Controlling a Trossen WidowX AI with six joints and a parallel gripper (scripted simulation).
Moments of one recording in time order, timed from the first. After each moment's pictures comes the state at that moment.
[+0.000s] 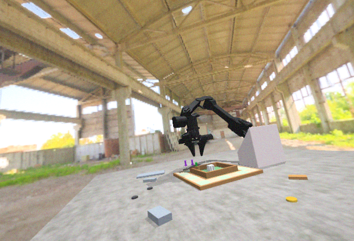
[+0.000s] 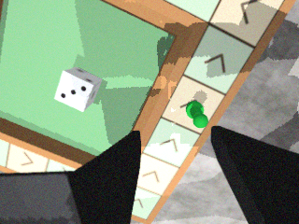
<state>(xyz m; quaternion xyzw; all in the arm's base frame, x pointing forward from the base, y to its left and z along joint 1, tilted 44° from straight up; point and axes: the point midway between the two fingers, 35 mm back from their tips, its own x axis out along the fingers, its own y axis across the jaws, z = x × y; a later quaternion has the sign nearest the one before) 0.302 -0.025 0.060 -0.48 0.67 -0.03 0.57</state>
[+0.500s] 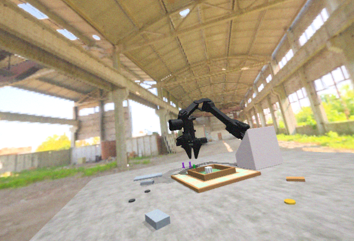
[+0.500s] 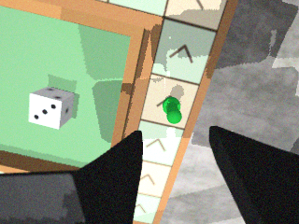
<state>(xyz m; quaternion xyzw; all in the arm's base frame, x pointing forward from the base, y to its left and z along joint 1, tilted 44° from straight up) 0.310 -0.041 0.072 -0.43 0.65 -0.10 0.62</state>
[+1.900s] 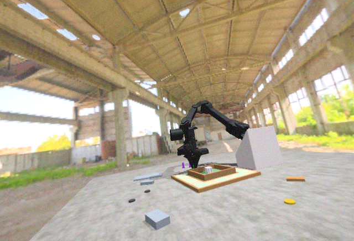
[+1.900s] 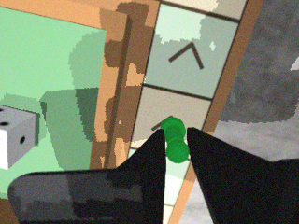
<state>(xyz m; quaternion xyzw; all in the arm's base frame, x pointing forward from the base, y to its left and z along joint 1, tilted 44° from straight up) 0.317 -0.079 0.038 -0.42 0.65 -0.10 0.62</state>
